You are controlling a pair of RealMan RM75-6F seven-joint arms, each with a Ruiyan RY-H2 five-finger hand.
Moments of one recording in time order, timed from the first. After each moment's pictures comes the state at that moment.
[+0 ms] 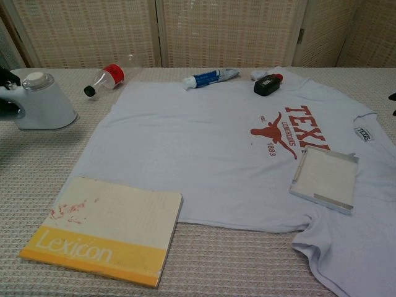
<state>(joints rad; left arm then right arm) -0.62 -1.71 -0.24 -0.59 1.27 1.06 -0.36 0.33 -1.02 0.03 -1.71 -1.53 1.04 0.10</state>
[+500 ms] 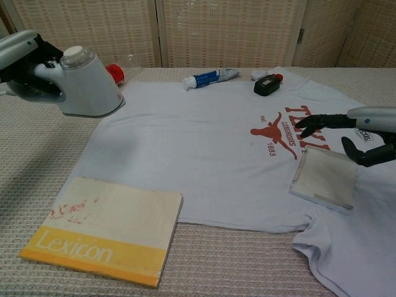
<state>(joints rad) -0.64 -1.56 -0.25 -1.10 1.35 1.18 -0.17 0.57 -1.20 0.04 -1.55 -1.62 0.82 0.24</state>
